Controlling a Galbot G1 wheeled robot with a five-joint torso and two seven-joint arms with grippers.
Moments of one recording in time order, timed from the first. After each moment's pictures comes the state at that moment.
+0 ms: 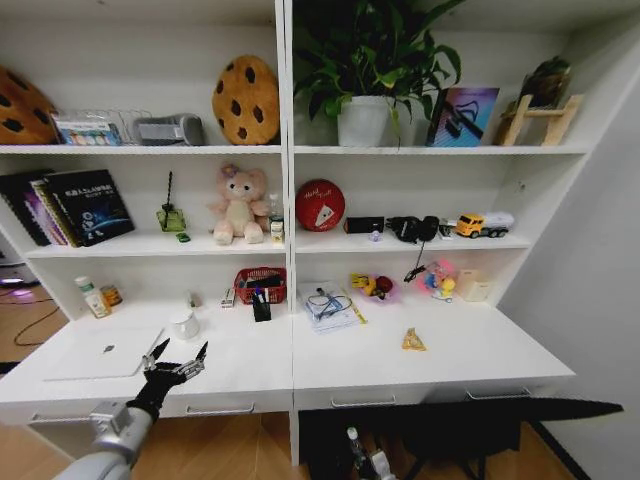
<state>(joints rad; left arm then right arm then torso) 1.74 -1.17 -0.86 -2.22 -0.44 0.15 0.09 -1.38 1.44 0.40 1.18 -0.23 -0.19 -0.16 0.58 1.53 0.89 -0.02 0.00</state>
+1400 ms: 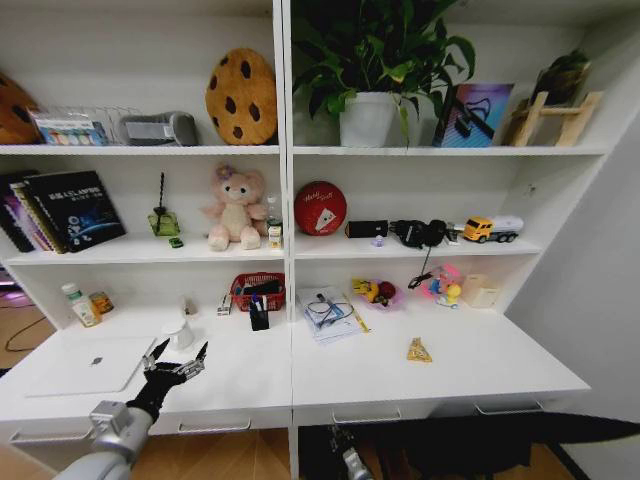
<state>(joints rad) 1.74 -1.17 -0.86 -2.22 -0.44 0.15 0.09 -1.22 1.60 0.40 0.85 -0.41 0.25 -0.02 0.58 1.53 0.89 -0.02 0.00</state>
